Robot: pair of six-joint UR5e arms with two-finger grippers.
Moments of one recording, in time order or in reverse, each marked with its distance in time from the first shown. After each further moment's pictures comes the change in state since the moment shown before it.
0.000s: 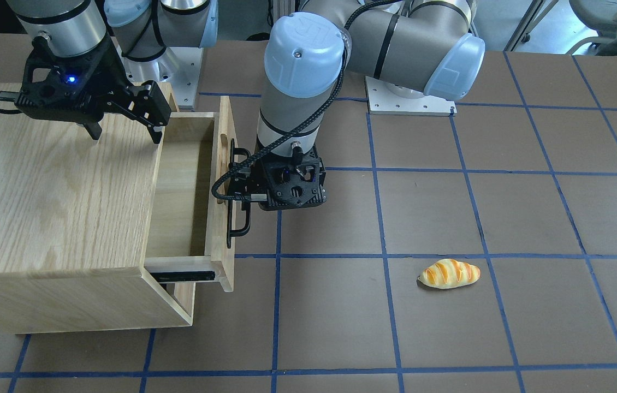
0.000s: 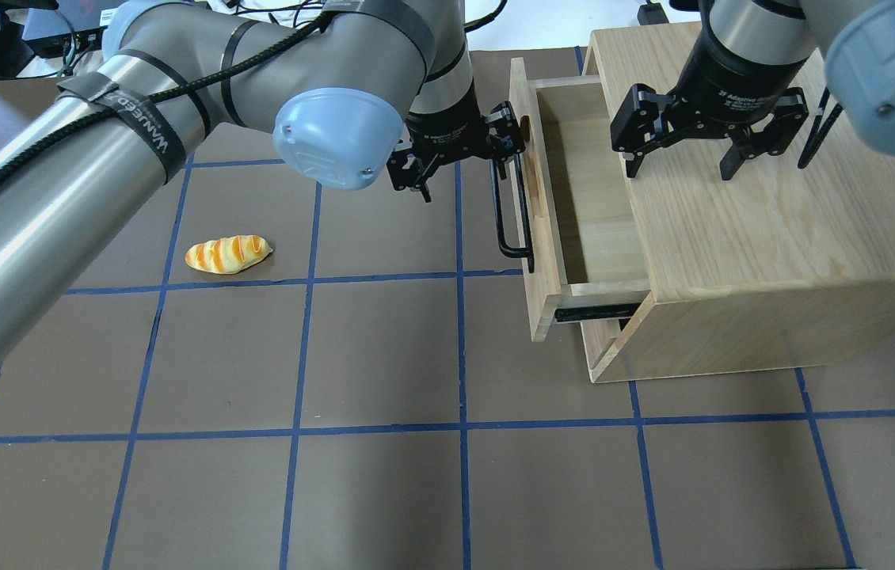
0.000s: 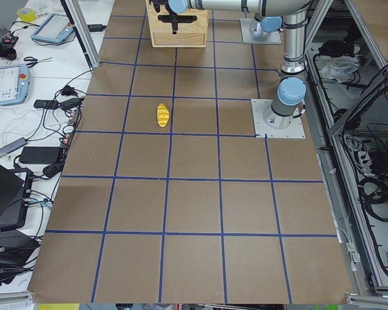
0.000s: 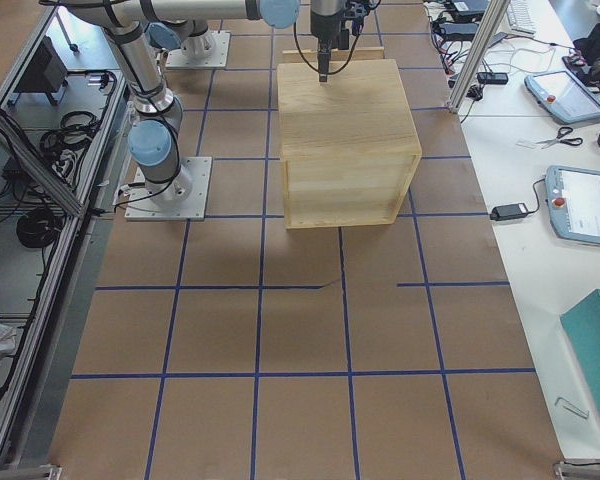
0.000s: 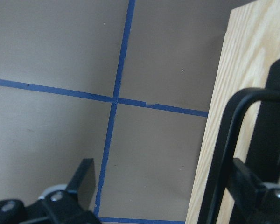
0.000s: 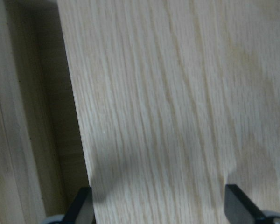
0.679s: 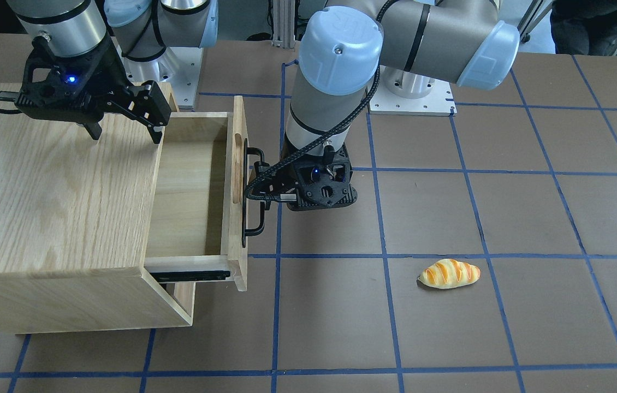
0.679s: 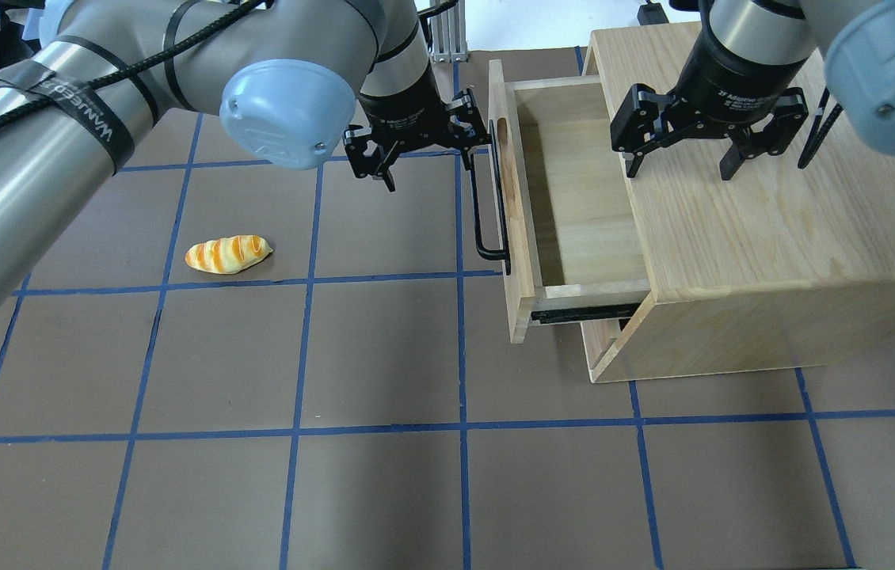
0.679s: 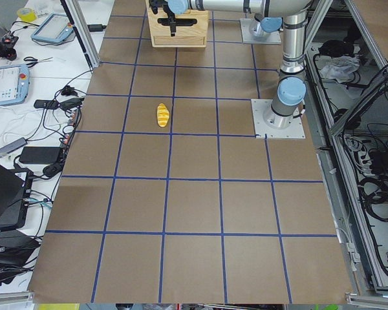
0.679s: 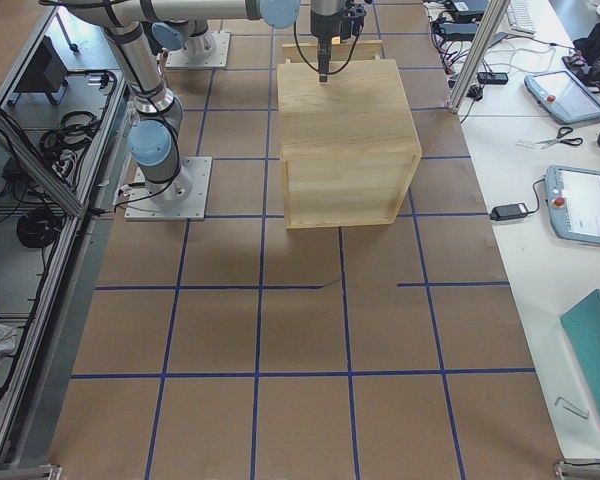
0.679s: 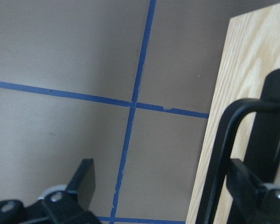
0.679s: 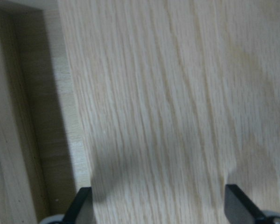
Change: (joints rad) left arm 0.052 0.032 -0.002 -0.047 0.006 0.066; right arm 0.000 0.000 0.000 0.000 0.000 0.000
